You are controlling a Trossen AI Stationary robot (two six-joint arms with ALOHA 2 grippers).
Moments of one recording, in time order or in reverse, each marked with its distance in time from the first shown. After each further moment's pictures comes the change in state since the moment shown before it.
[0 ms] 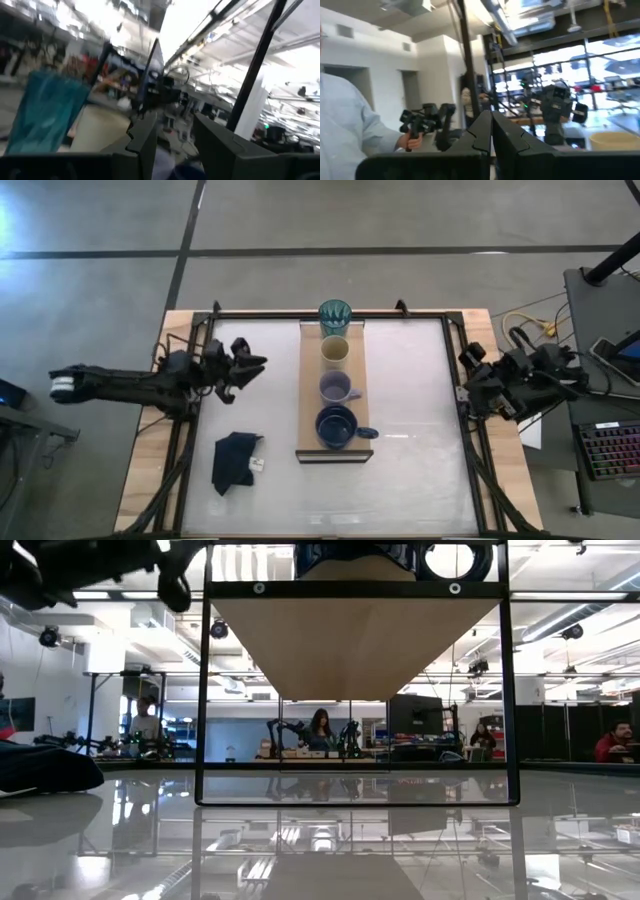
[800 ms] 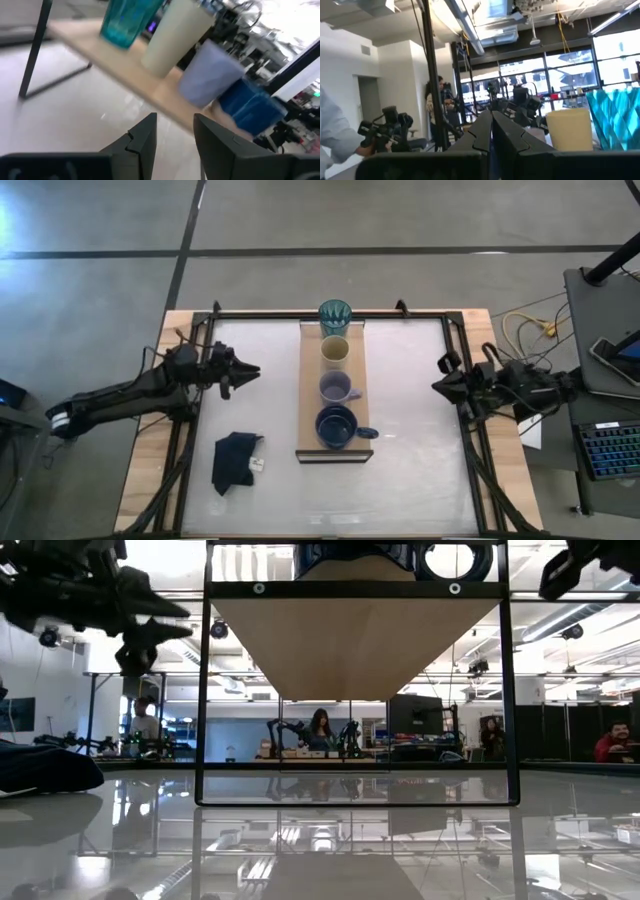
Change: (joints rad) left arm 0.273 -0.320 -0.034 -0.816 0.217 -0.094; right arm 0.000 -0.056 -0.343 0.325 0.177 -0.075
